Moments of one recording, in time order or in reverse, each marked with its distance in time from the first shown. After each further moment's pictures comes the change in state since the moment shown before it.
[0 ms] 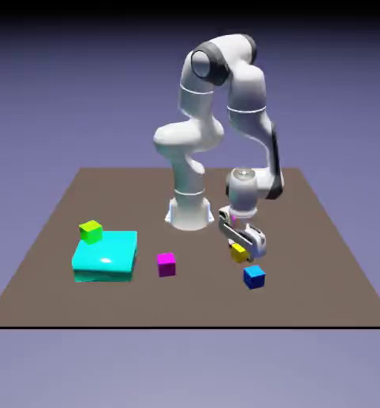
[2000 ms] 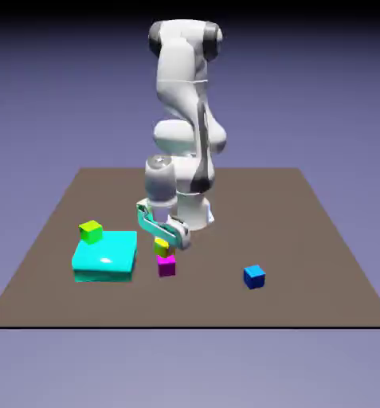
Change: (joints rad) arm -0.796 -0.234 -0.236 -0.025 -0.798 -0.260 -0.429
